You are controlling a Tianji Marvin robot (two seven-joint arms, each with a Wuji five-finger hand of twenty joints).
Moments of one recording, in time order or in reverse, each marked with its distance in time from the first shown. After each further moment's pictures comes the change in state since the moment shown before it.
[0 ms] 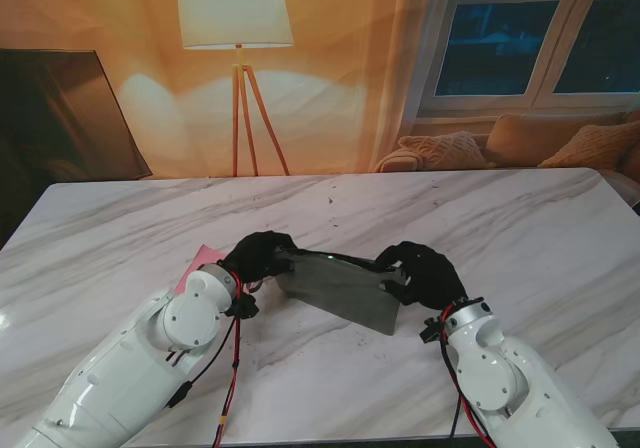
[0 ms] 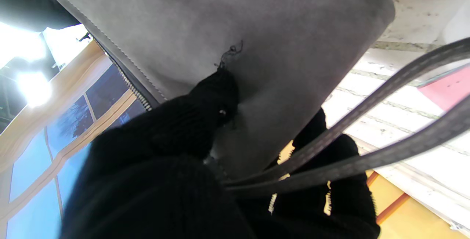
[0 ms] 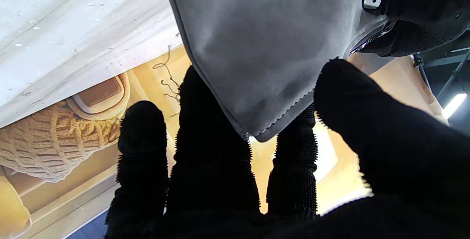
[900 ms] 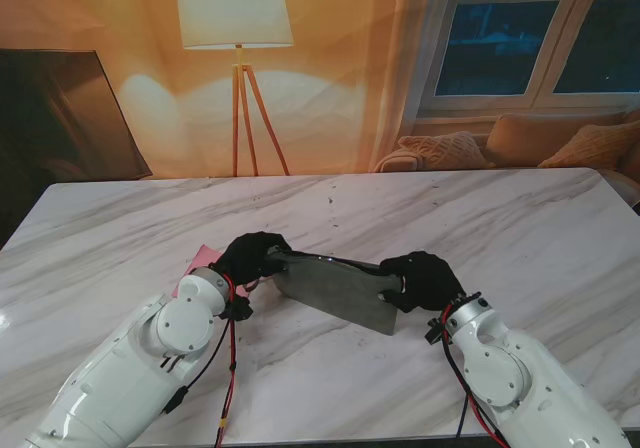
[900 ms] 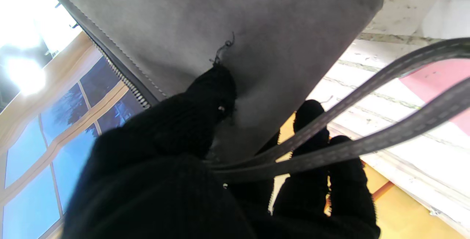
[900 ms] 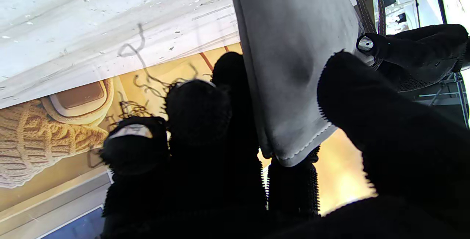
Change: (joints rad) left arm 0.045 -0.001 -0.049 -0.024 0.011 0.001 0.020; right arm 0.031 0.029 -0.007 0.025 -0.098 -0.073 0.056; left_hand 0.011 0.001 -0.060 -0.017 0.001 -0.037 -0.023 0.059 -0.001 -0.026 -0.038 -0.001 -0.010 0.000 -0.053 -0.026 -0.021 0.000 -0.025 -0.003; right_hand 0.004 -0.061 0.021 -0.039 0.220 0.036 0.086 -0.133 0.480 -0.032 0.101 0.089 0.364 -0.006 0.292 0.059 0.352 -0.004 0.278 -0.011
